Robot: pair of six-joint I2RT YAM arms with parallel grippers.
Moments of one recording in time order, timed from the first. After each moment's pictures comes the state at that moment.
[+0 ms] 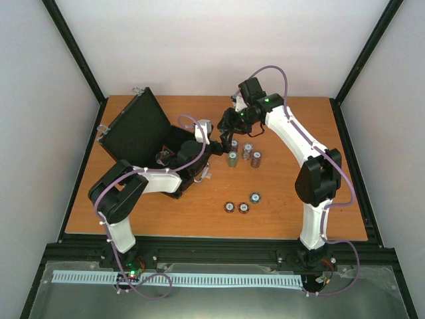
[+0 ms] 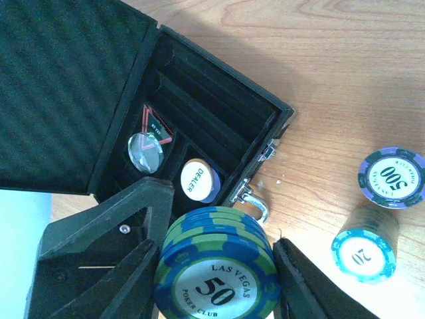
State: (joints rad) left arm -0.71 1.76 0.85 0.95 -0.17 -0.45; right arm 0.45 1.97 1.92 -0.93 -0.45 0.52
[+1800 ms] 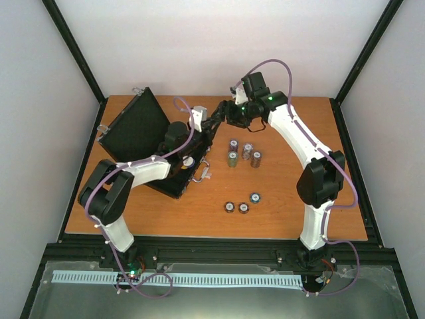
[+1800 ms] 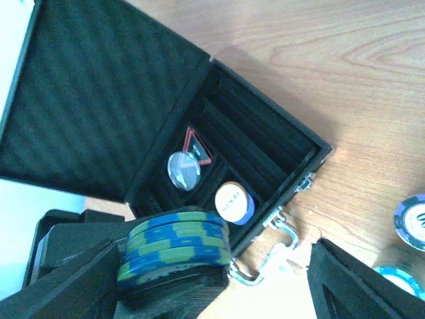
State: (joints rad) left arm -0.55 1.74 0.95 0.78 0.19 -0.32; right arm 0.44 1.95 1.93 -0.84 -0.51 0.50
